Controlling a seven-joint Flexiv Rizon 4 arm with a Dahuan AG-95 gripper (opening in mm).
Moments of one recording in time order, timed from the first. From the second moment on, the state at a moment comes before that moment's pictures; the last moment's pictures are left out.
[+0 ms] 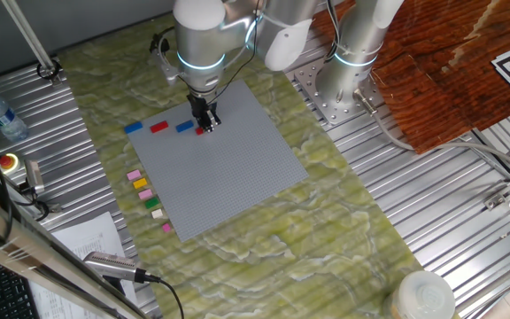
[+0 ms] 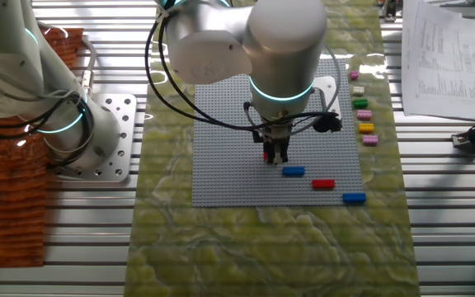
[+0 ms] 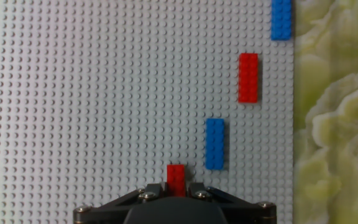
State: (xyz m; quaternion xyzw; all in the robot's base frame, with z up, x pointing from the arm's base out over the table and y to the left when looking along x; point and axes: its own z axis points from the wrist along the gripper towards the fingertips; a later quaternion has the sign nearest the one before) arm 0.440 -0.049 0.015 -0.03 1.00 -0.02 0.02
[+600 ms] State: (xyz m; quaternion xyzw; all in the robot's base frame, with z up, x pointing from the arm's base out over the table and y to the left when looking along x) arm 0.433 -0.050 0.015 -0.03 1.00 -0.02 0.02
